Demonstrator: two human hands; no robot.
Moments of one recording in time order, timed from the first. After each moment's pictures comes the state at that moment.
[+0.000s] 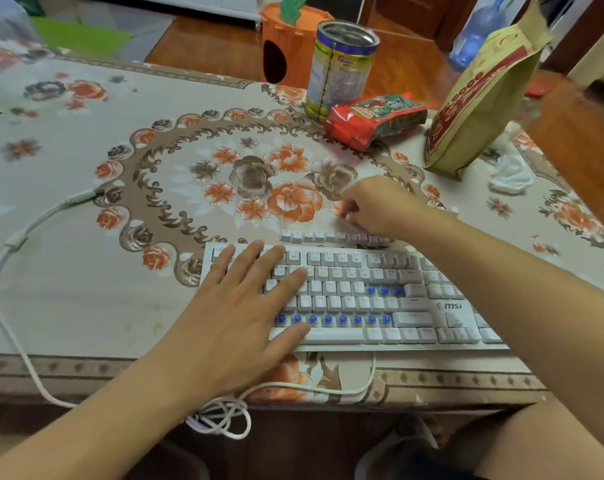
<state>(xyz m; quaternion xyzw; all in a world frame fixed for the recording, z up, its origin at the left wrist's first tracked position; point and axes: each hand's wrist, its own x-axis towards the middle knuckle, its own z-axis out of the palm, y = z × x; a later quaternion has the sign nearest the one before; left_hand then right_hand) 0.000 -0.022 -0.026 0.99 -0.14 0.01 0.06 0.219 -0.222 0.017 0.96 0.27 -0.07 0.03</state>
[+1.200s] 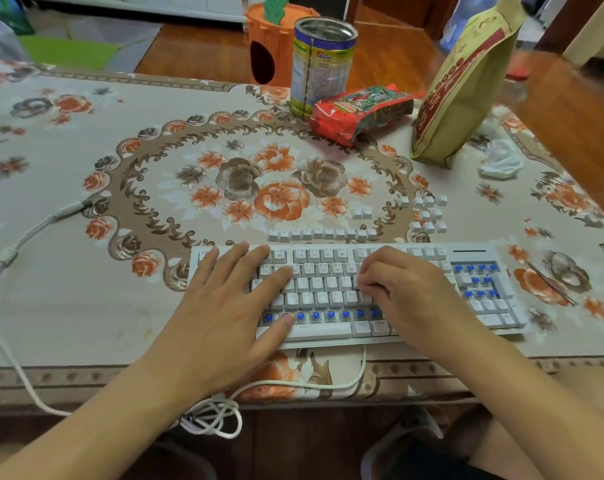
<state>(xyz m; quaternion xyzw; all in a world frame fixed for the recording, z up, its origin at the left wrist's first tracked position) 0.001 -0.025 -0.026 0.99 -0.12 0.02 0.08 0.074 -0.288 0.000 0.92 0.33 0.07 -0.19</state>
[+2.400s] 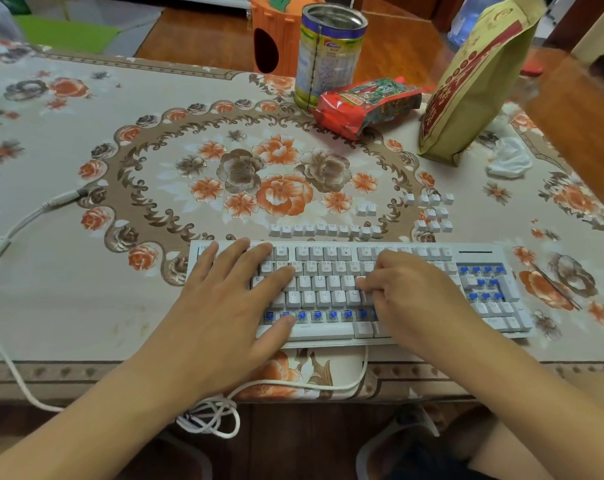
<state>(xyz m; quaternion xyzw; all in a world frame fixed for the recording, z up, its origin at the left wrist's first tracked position) 0.001 -0.025 -0.022 0.99 -0.12 0.02 0.08 0.073 -0.274 0.010 0.97 0.24 -0.02 -0.10</state>
